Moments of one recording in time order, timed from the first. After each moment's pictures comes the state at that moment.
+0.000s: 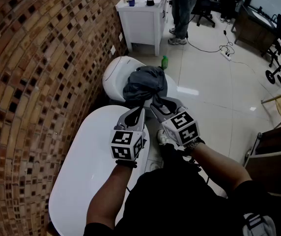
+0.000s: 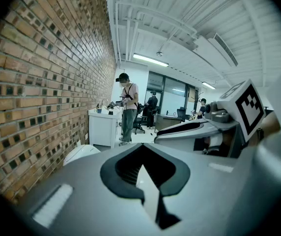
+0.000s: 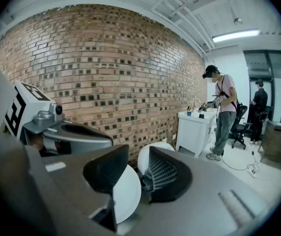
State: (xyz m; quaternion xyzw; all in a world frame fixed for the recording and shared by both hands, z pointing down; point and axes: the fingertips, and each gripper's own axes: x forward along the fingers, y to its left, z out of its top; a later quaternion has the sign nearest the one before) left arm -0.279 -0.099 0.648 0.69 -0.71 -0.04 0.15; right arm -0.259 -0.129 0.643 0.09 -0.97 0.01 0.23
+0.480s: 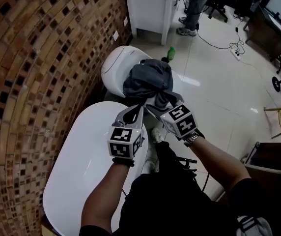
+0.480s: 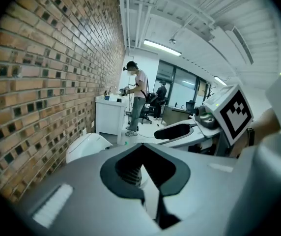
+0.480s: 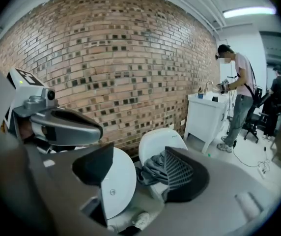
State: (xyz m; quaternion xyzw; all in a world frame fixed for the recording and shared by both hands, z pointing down) left arm -0.434 -0.202 0.733 0.67 -0.71 0.00 0.21; right arm -0.420 -0.248 0.761 0.04 -0.95 0.04 0.30
